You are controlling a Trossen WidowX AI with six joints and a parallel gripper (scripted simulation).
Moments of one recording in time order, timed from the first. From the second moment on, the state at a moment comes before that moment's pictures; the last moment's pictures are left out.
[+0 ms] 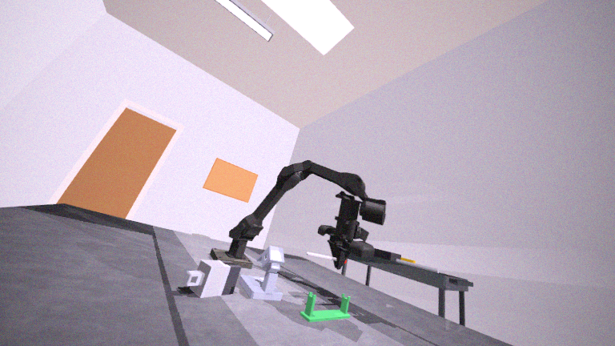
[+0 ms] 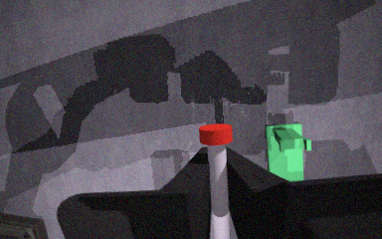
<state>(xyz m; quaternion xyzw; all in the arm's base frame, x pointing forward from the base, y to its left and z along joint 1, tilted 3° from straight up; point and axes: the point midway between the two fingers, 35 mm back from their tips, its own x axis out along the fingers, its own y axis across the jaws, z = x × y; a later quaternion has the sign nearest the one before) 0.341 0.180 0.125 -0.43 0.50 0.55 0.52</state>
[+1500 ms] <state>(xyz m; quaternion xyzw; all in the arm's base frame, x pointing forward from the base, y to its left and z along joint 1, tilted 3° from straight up) 0.393 0.209 0.106 -0.44 0.48 0.56 0.50</state>
